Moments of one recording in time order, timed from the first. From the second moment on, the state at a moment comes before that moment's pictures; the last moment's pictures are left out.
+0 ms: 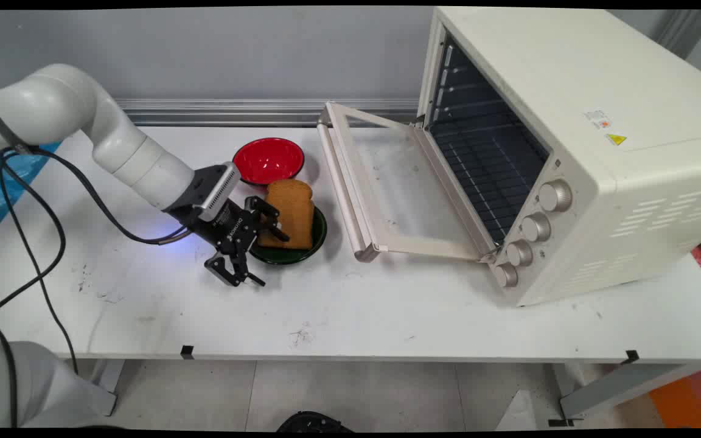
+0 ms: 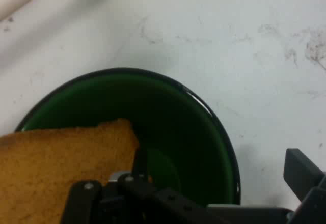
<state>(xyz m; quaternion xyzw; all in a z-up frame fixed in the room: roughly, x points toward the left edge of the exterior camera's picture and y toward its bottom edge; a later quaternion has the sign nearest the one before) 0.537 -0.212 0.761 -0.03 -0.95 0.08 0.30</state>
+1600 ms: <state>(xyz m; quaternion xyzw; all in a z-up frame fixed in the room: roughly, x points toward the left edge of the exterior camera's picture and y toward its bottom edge) 0.549 -0.277 0.835 0.22 -0.91 0.08 0.35</state>
